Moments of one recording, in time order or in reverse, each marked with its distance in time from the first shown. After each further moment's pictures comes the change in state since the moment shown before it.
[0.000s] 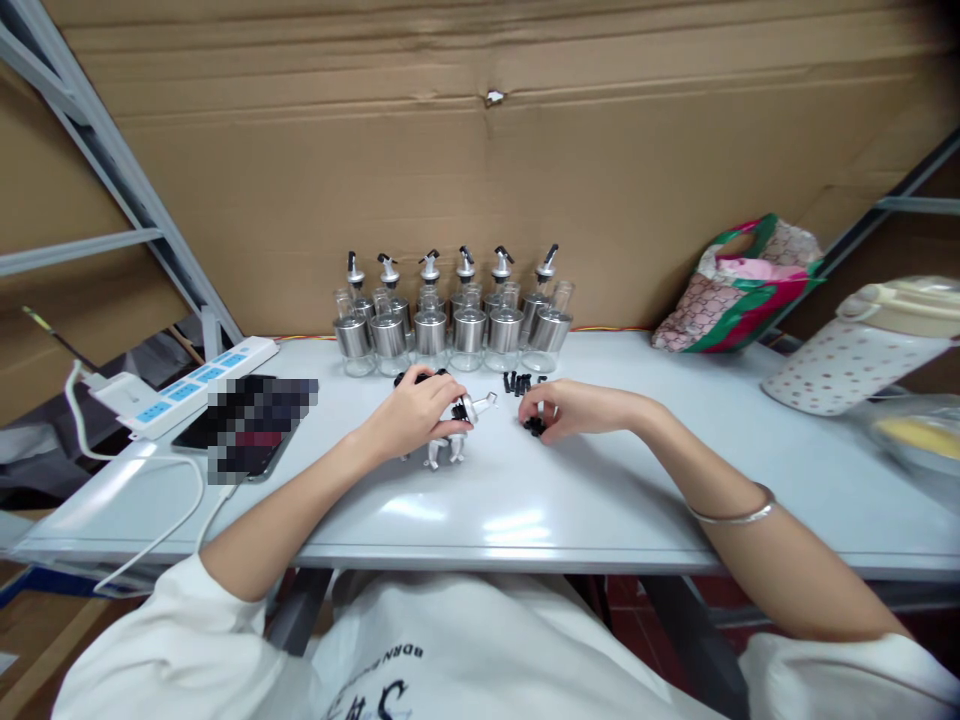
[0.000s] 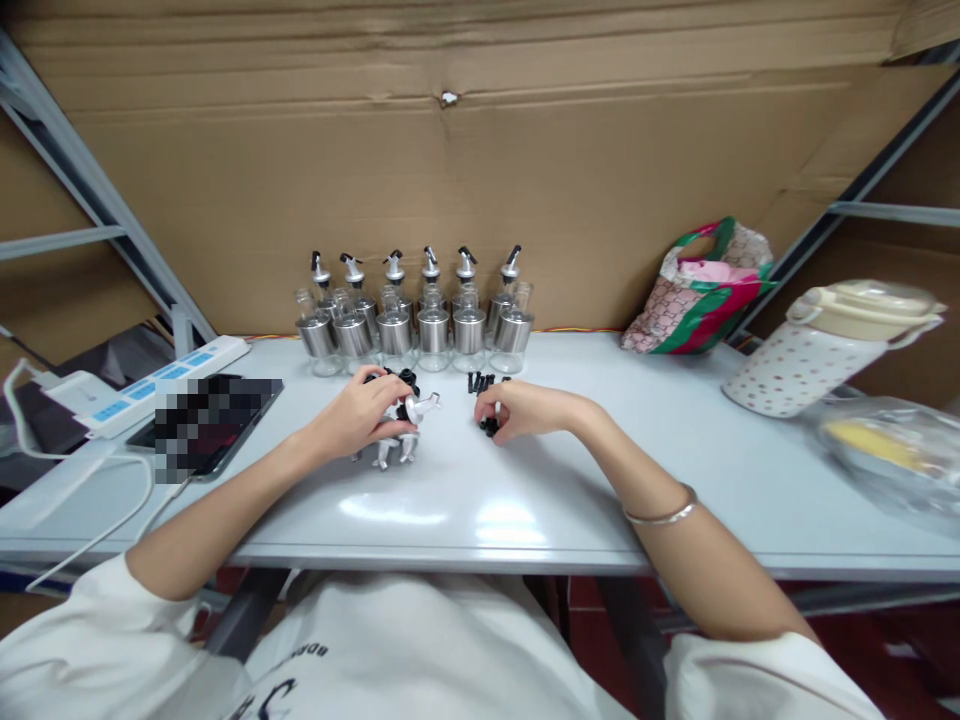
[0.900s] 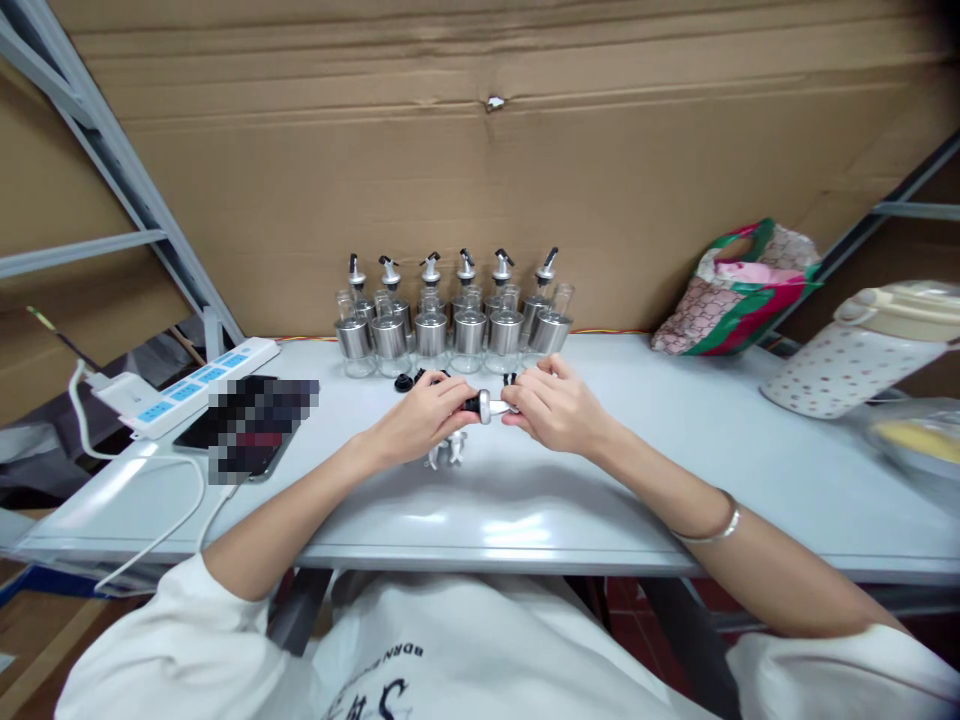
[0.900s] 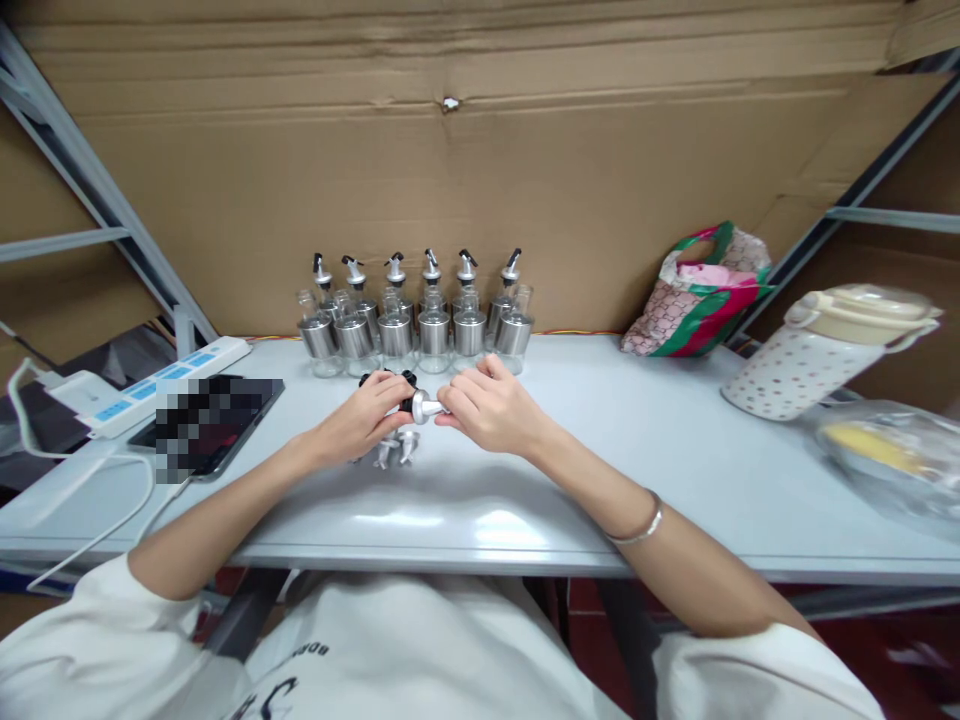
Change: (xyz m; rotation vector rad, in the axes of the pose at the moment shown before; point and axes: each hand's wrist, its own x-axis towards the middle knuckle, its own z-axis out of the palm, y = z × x) left_hand 0.013 0.016 -0.015 -0.250 -0.072 -0.085; right_hand 0.008 -0.049 0.022 -0.894 1.051 -0.749
